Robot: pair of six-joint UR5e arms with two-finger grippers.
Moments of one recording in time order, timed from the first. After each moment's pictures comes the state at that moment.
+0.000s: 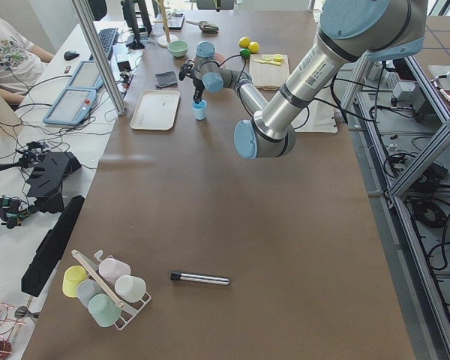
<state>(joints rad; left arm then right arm) -0.64 -2.45 -1.36 -1.88 -1.88 -1.00 1.44 -1.56 1.76 -1.63 2.20 -0.01</state>
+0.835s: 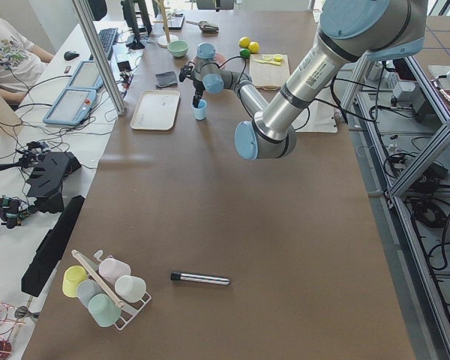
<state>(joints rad) -0.64 -2.44 -1.37 -1.88 -1.88 -1.00 1.44 -1.55 1.76 -1.63 2.20 0.00</state>
